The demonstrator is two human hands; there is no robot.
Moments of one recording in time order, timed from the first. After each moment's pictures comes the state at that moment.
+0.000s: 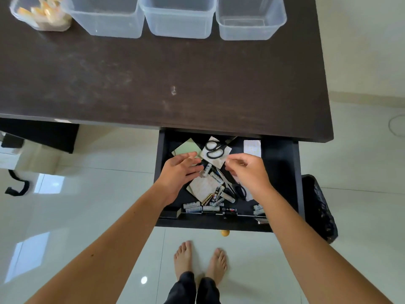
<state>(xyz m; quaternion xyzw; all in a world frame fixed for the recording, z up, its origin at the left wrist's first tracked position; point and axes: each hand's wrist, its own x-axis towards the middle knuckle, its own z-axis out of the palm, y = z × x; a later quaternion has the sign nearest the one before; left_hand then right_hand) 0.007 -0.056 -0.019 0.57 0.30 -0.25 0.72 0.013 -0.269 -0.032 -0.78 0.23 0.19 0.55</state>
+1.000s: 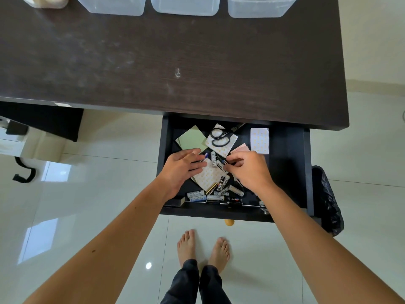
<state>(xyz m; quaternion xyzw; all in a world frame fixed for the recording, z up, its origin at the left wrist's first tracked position) -0.007 -0.051 -0.032 0.58 0.30 -0.27 0.71 0.002 -0.266 -0.047 -0.90 0.08 0.21 0.38</state>
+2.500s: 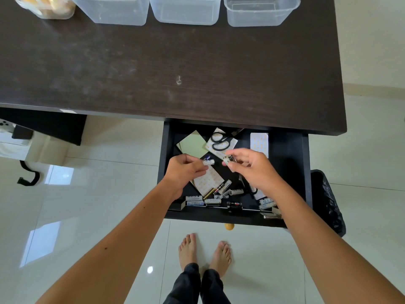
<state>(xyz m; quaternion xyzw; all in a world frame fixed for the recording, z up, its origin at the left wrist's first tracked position) -0.003 -0.060 -0.040 0.63 0.33 -0.24 0.67 0.008 -0.282 -0.026 -0.81 0.08 0.29 0.51</state>
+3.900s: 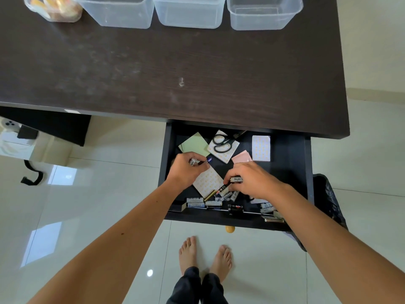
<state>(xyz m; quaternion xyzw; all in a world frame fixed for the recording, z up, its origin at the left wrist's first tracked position) 0.007 -0.057 -0.057 0.81 0.20 -0.22 0.51 0.015 -0.286 -0.045 -0.89 -0.18 0.35 0.23</state>
